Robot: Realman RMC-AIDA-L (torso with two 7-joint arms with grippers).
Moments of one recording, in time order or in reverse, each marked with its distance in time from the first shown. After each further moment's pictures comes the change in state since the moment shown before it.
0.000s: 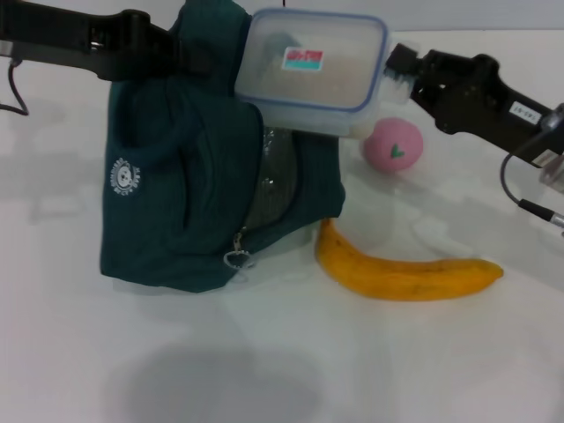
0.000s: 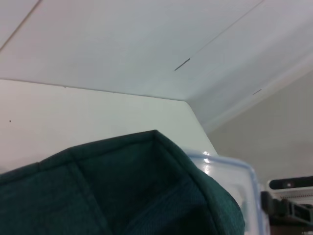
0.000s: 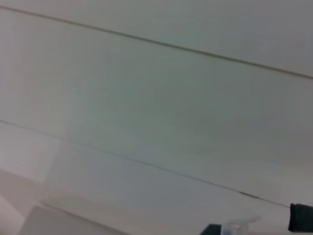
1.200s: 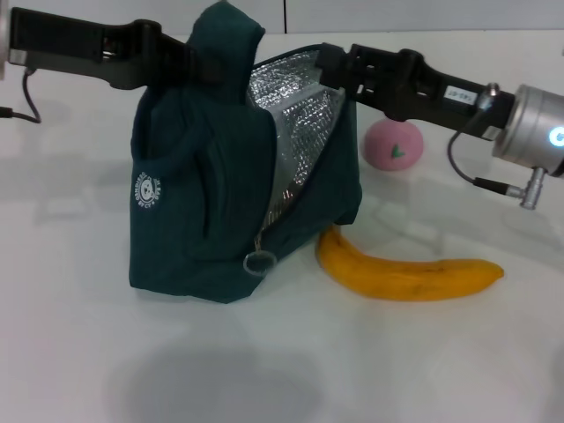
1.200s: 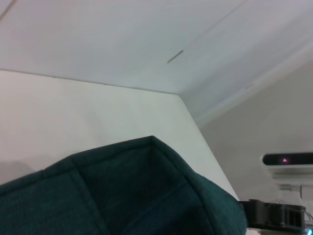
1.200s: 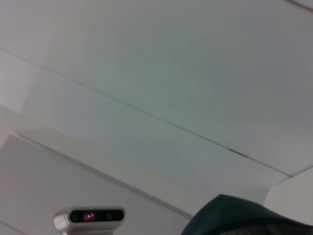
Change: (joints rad) left arm -0.015 0.001 -0.004 -0.068 0.001 -0.005 0.040; right arm 0.067 0.000 -0.187 -0.142 0.015 0.146 0.033
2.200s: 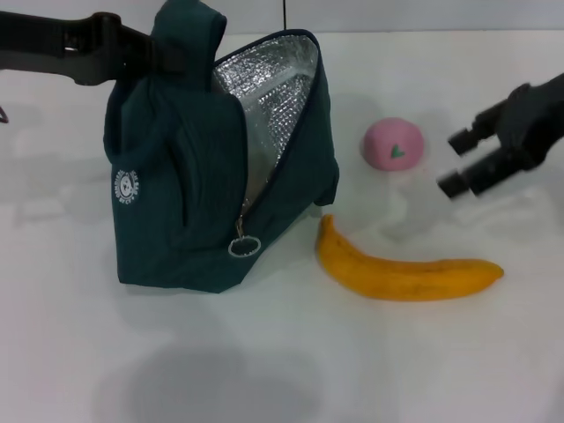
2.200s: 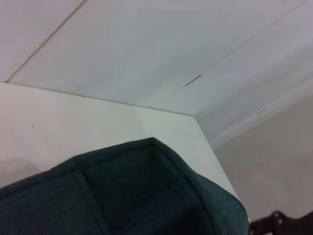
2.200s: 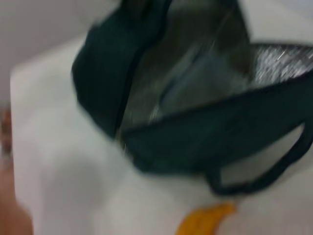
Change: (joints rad) left arm 0.037 0.023 -0.048 0.001 -0.001 -0.009 0.001; right arm 0.058 -0.182 0.139 -0.829 -1.091 -0.352 0.203
